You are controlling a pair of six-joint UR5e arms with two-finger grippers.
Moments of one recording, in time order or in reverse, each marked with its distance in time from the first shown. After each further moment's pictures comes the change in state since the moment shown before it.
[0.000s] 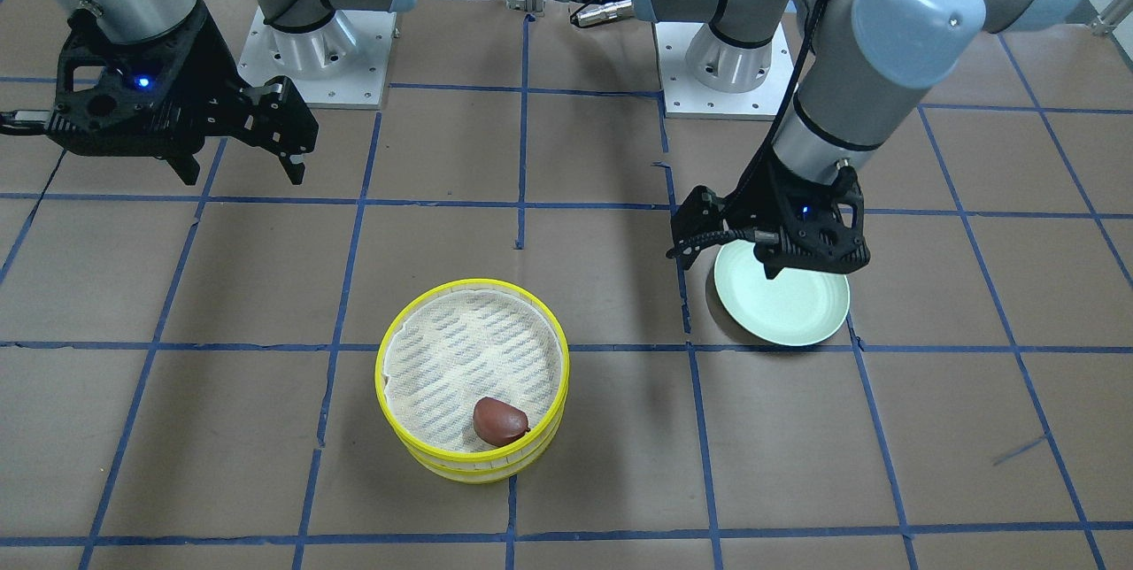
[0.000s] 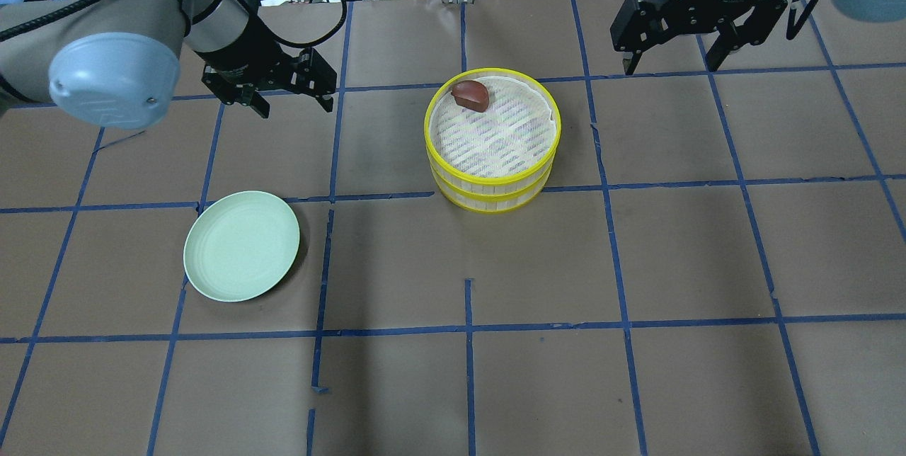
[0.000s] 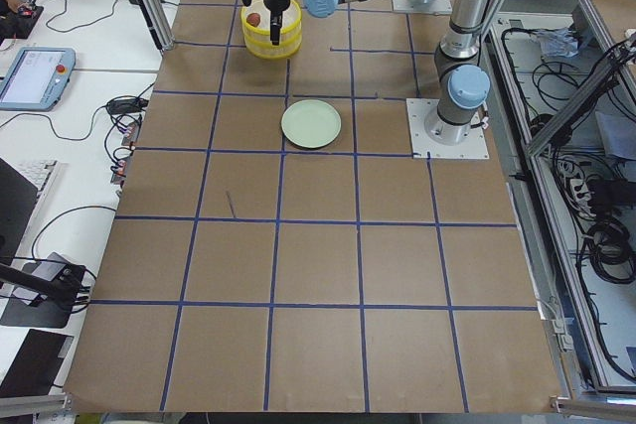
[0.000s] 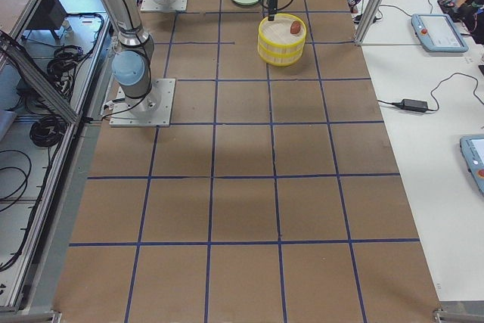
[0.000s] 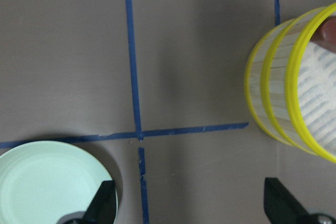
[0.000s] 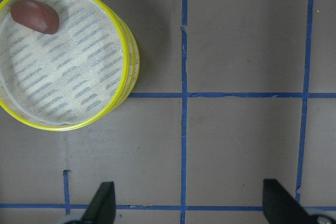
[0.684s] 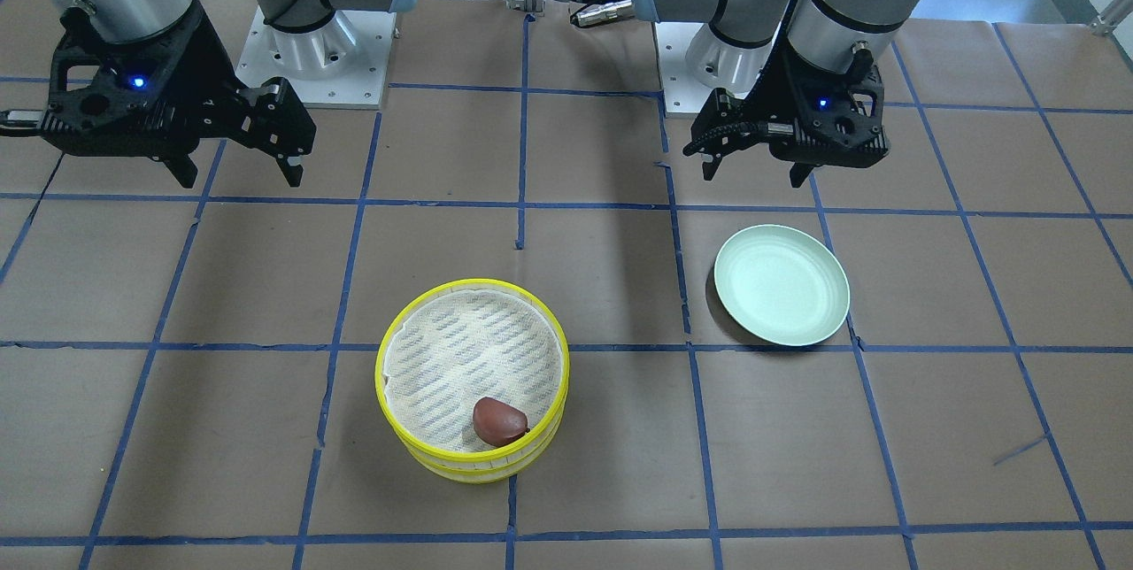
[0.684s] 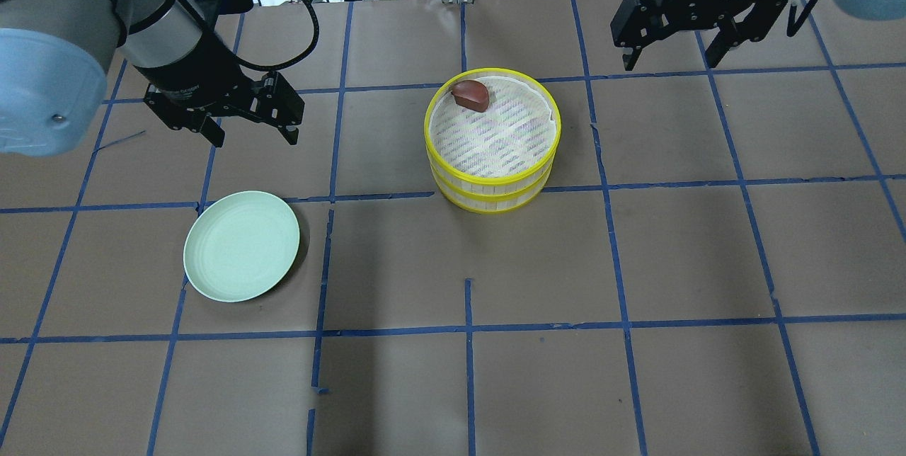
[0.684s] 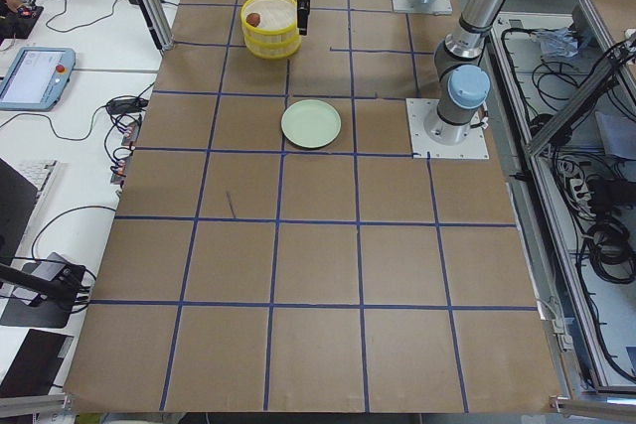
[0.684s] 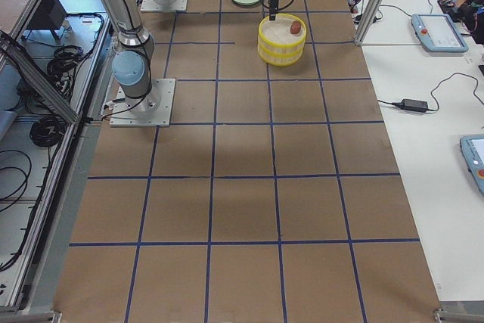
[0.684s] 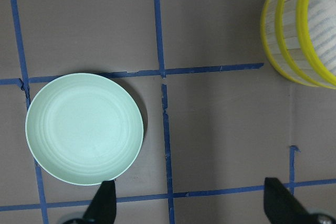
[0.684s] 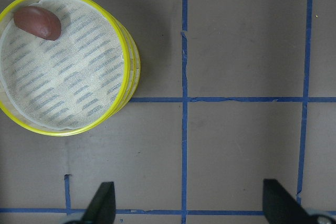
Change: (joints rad) left arm 0.003 0.120 -0.016 -0.165 0.067 0.007; right arm -0.003 0.002 -0.003 -0.011 0.003 0.000
